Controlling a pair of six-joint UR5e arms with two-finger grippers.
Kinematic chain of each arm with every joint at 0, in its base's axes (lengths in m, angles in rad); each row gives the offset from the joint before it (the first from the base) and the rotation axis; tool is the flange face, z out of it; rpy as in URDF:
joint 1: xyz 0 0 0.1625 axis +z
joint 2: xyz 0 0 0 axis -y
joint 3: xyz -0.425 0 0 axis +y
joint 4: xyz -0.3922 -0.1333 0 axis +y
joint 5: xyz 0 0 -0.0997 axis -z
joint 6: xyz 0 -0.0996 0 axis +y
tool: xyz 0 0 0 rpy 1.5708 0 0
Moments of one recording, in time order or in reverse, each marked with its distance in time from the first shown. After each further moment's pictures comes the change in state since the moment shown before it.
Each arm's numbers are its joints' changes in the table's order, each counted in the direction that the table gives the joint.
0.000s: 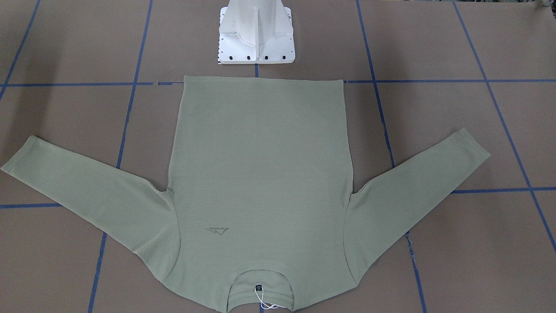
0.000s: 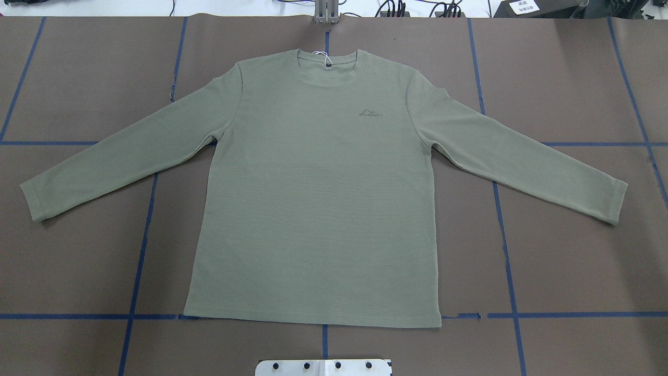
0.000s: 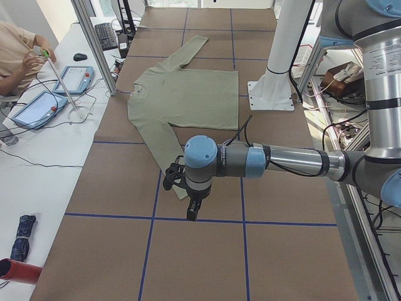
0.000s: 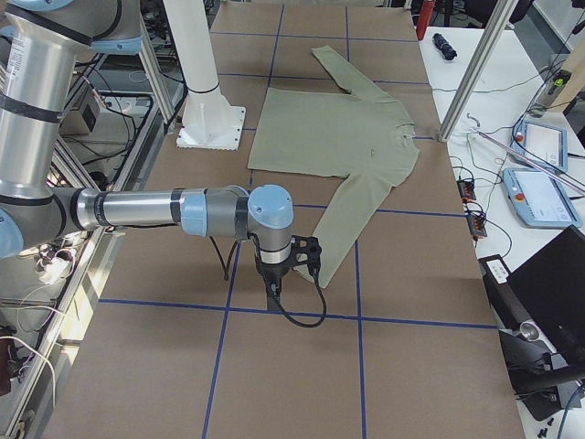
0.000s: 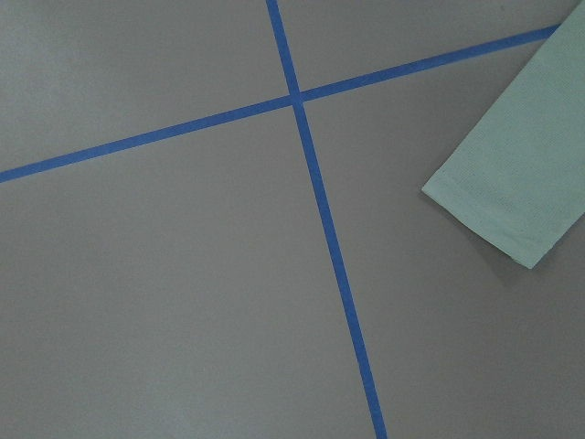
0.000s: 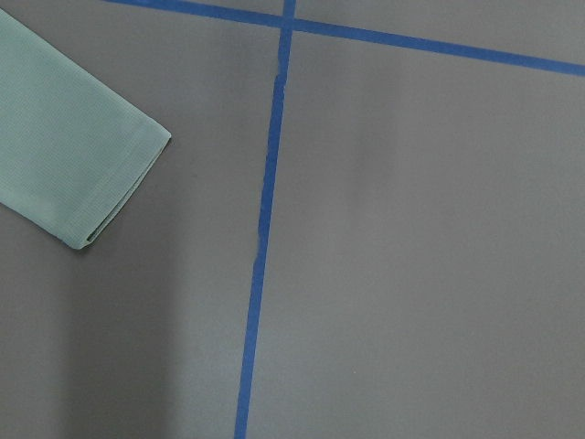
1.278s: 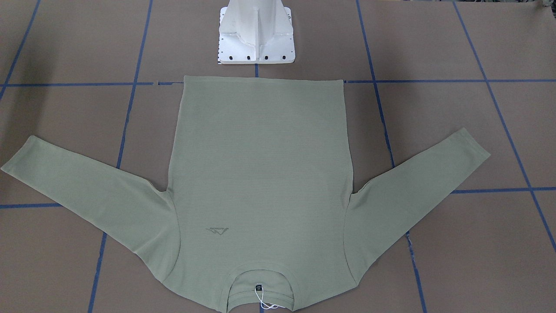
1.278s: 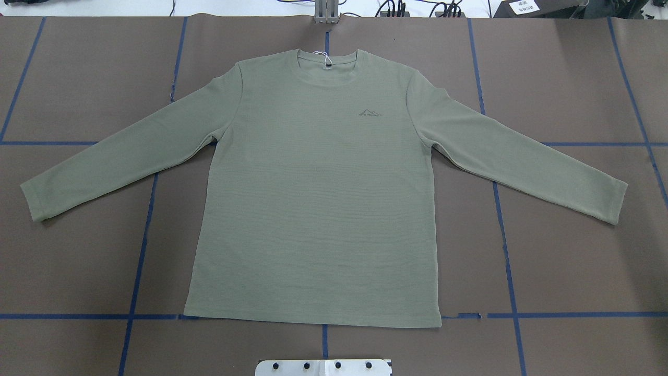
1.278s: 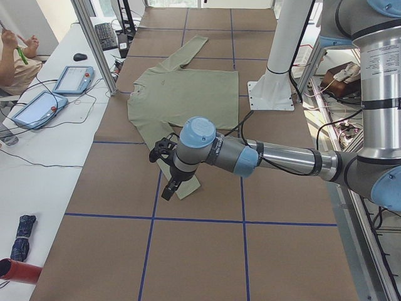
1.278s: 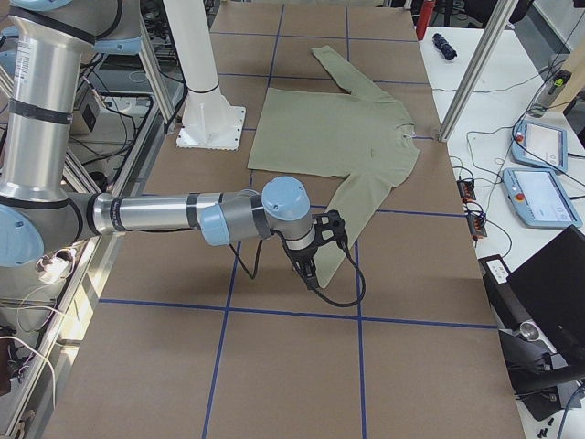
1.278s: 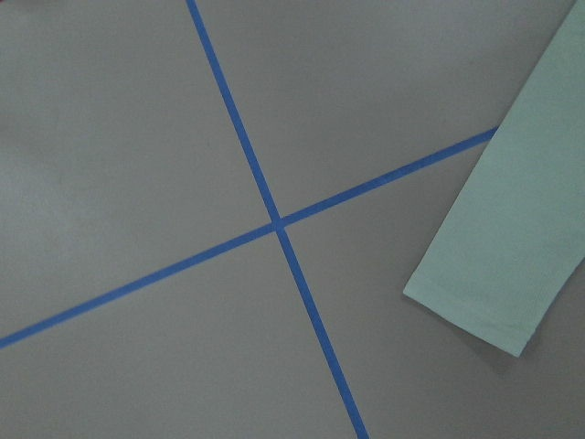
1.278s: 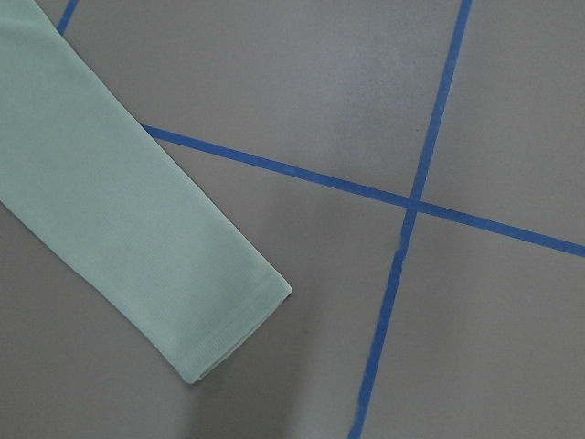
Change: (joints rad) left arm -0.005 -0.060 -0.009 0.313 -0.015 0.039; right arm -0.015 0.080 0.115 -0.344 0.183 -0.074
